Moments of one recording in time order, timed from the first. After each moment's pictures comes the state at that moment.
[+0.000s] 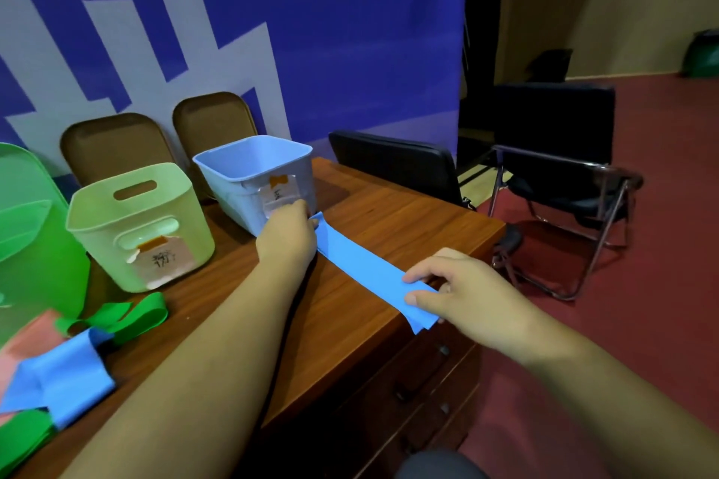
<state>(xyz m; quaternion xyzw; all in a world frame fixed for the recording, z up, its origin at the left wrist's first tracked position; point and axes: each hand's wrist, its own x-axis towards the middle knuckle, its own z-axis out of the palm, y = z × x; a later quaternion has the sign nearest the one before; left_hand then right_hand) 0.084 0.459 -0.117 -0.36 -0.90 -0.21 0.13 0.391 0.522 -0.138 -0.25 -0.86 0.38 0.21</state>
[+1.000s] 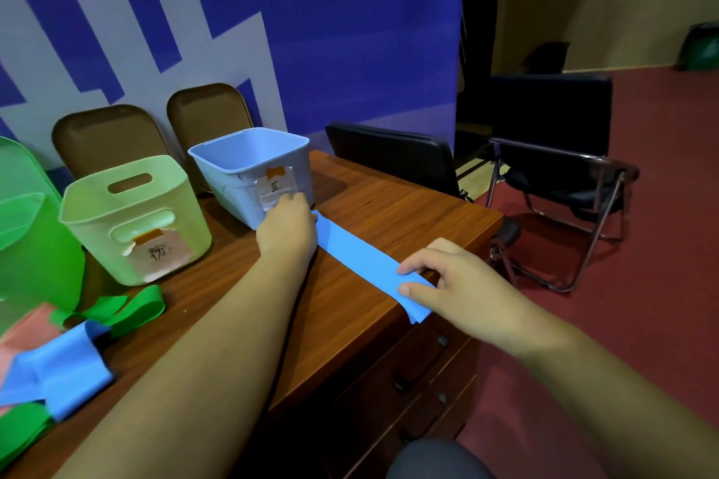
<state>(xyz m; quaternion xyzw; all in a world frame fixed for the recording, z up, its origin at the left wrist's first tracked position) 0.086 0.461 -0.124 -0.38 -0.90 -0.14 0.18 0.388 0.517 -0.141 -0.24 -0.88 0.35 0.22</state>
